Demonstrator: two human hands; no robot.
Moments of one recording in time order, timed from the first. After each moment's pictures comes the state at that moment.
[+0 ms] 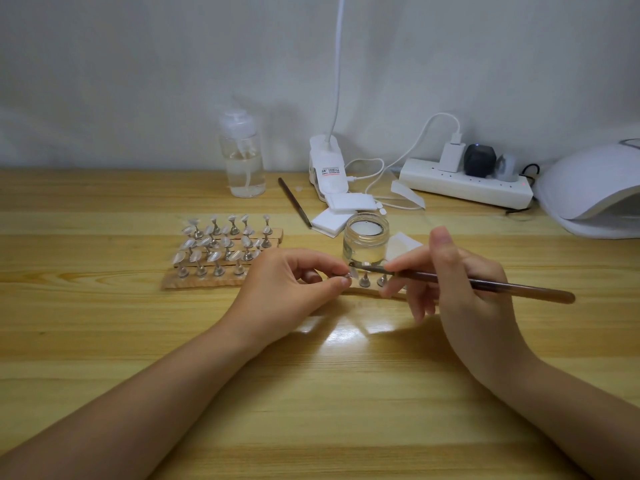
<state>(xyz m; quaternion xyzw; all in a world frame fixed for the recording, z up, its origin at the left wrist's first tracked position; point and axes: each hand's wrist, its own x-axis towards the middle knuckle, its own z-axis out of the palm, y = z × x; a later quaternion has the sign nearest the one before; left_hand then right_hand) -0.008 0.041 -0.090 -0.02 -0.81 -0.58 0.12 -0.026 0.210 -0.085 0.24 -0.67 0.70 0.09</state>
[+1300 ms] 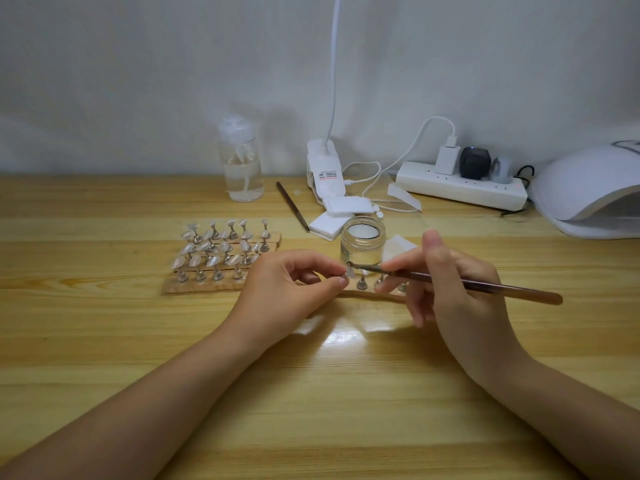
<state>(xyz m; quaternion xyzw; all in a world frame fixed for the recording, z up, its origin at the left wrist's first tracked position) -0.009 0.042 -0.092 -0.02 -0.80 -0.59 0.12 -0.026 0.211 -0.083 0.22 -0.68 0.70 0.08</state>
